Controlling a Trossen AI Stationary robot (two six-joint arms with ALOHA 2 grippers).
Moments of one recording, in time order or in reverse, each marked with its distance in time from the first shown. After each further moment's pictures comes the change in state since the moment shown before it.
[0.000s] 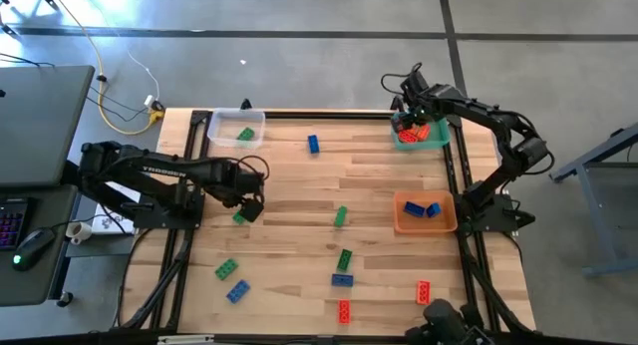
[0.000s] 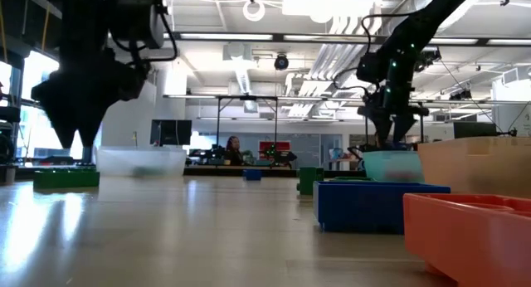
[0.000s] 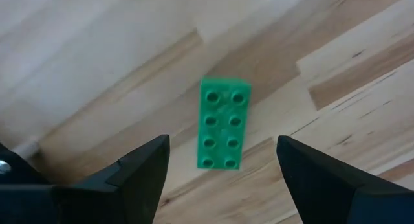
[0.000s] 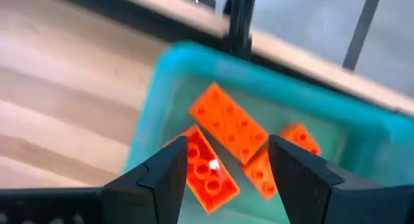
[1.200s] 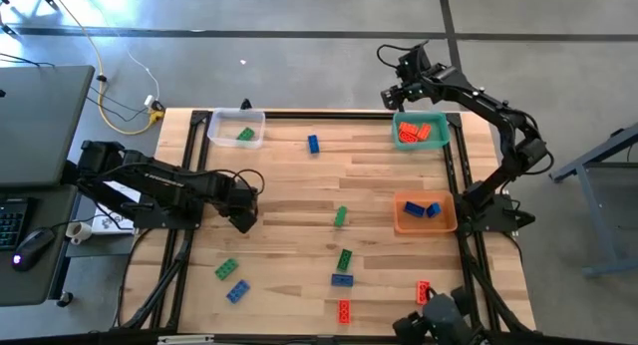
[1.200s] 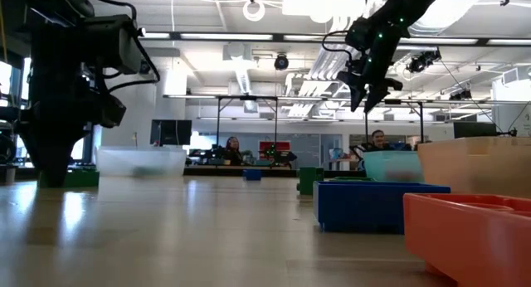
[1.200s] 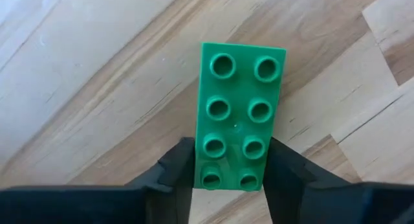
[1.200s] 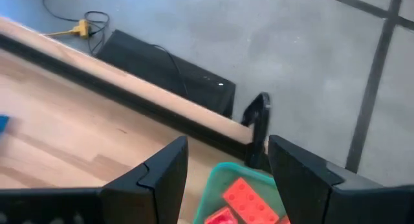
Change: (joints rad) left arm -0.082 0.001 -0.235 0.255 -0.031 0.054; right arm 0.054 0.000 0.262 0.004 -0.014 -0.026
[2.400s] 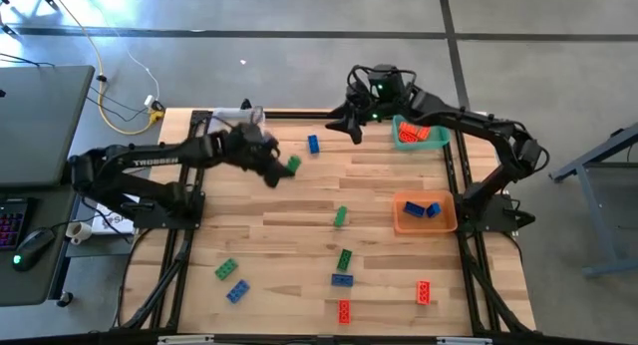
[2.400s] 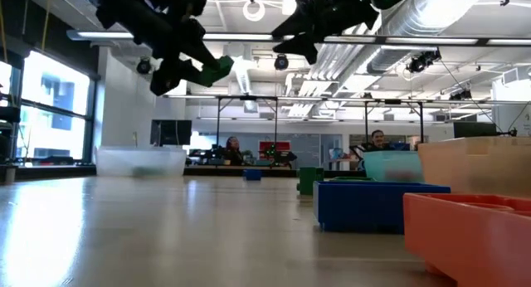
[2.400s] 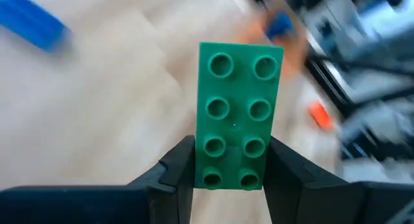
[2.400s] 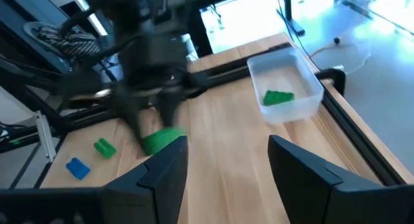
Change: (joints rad) left arm 0.388 -0.084 0.285 0.486 0.277 0.320; right arm 0.383 0.000 0.001 0.525 -0.675 -0.078
